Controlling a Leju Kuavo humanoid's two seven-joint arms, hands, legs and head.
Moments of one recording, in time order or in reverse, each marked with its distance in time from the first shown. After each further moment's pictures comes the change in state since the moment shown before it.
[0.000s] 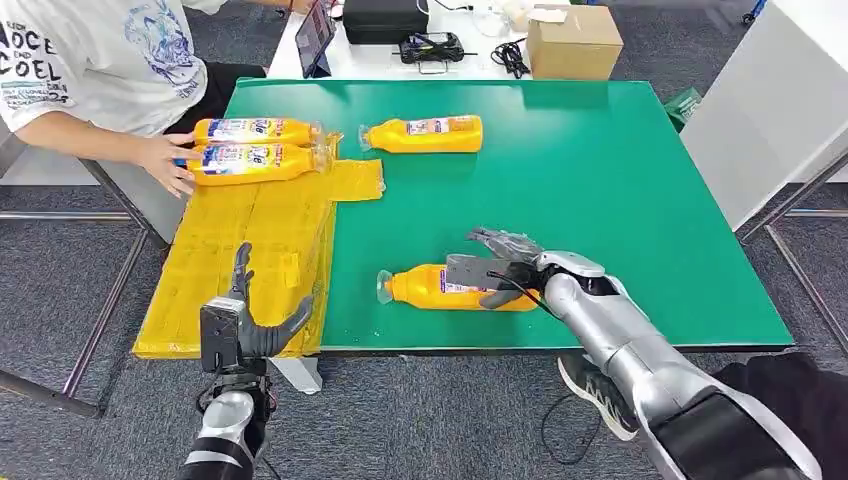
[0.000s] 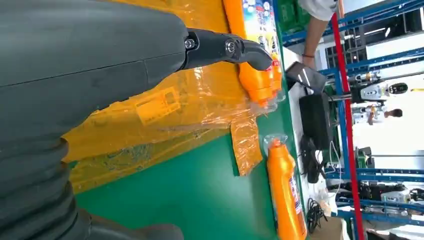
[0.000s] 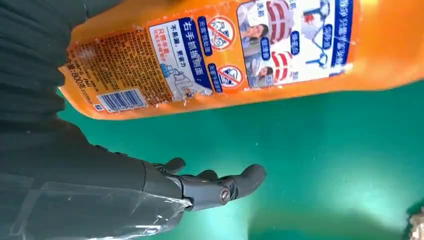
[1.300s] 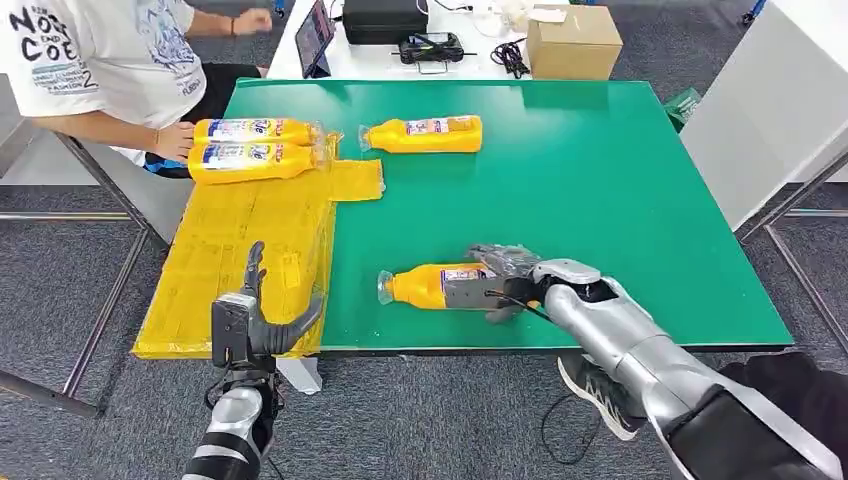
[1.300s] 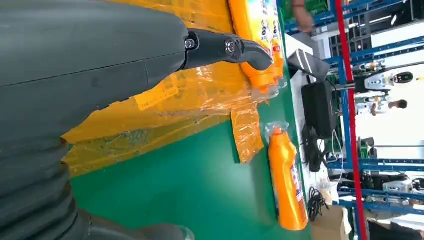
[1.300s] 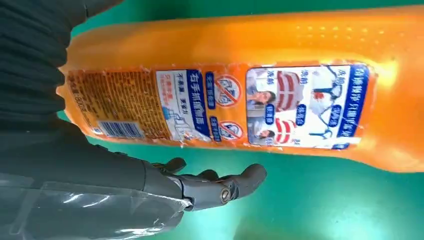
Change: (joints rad) left arm -0.024 -0.006 -0.026 0.040 0.012 -0.005 0.007; right arm -0.014 -0.061 0.211 -0.043 -0.063 -0.010 0.014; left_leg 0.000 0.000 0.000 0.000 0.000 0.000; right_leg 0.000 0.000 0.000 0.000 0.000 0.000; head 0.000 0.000
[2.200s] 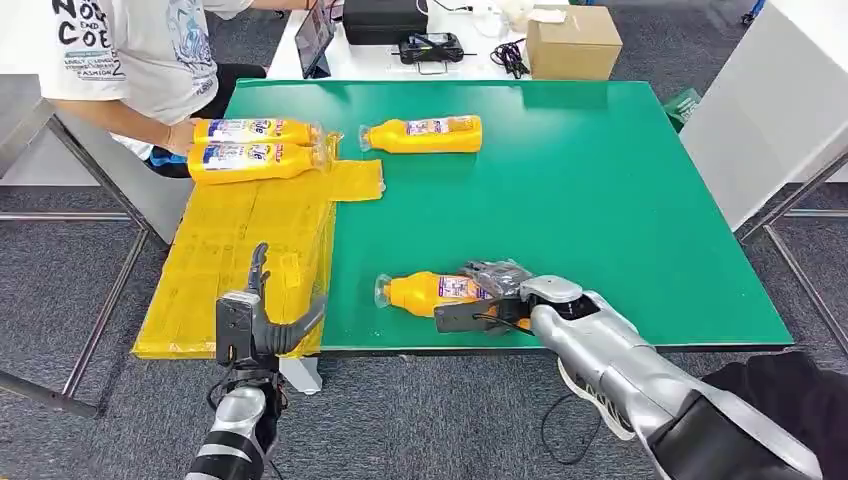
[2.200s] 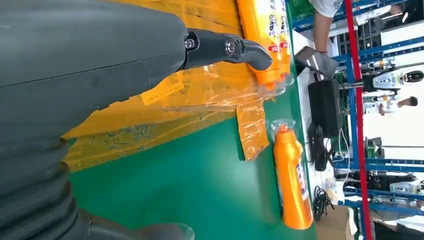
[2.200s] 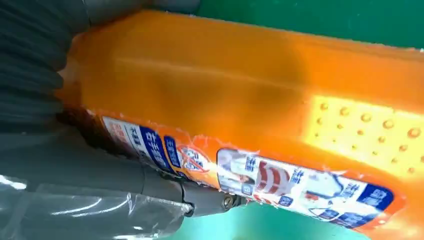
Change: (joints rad) left arm -0.006 -0.008 -0.002 0.018 0.006 0.000 0.016; right arm 0.016 0.048 0.081 0.081 0.068 -0.058 0.031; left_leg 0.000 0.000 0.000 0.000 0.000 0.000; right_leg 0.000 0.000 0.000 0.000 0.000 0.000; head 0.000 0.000
